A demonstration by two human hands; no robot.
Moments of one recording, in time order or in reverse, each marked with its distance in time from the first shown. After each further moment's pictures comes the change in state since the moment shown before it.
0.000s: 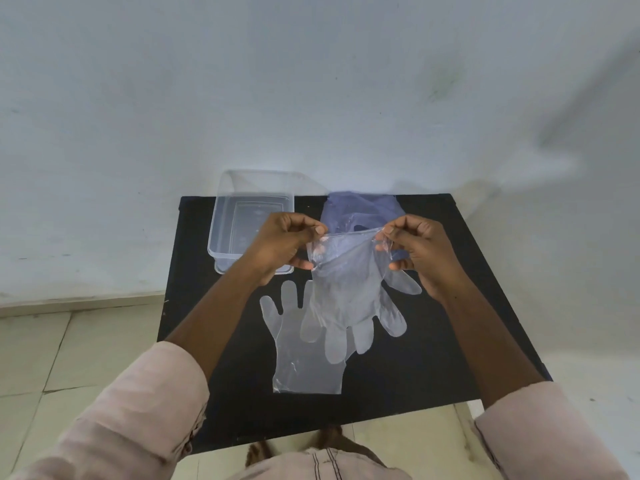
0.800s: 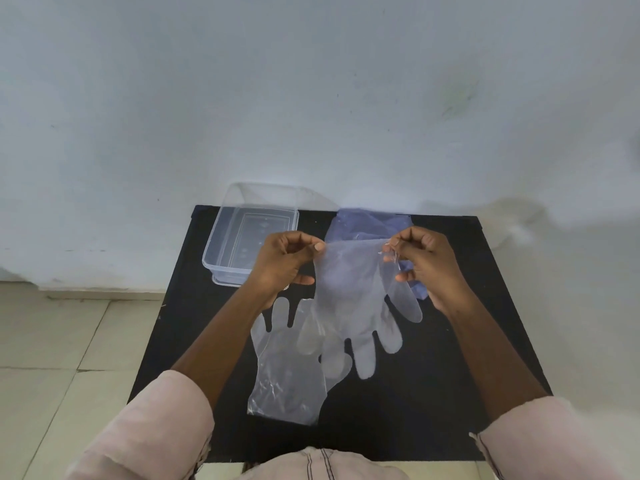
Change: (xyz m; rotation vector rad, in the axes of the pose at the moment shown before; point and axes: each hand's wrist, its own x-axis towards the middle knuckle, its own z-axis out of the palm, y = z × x) left_hand 0.025 -0.002 0.056 -0.012 0.235 0.022; right_hand 0.064 0.025 -0.055 -0.054 -0.079 -0.003
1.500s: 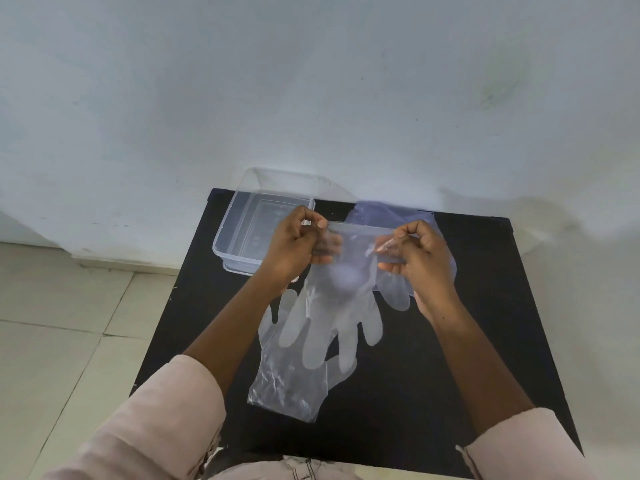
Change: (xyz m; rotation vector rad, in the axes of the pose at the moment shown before) left_hand 0.025 0.001 0.011 -0.092 0.068 0.016; right_hand 0.020 0.007 0.027 0.247 0.013 0.002
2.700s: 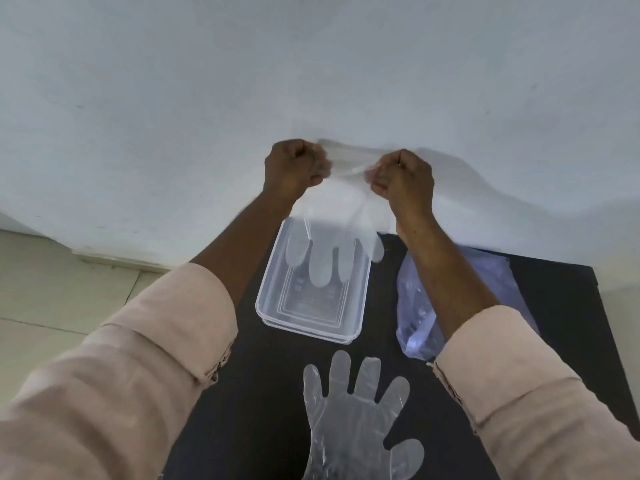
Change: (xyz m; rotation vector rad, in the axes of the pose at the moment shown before) left_hand 0.217 0.054 -0.151 0.015 0.246 0.008; right_hand 0.208 -0.043 0.208 -0.064 0.066 -0.057
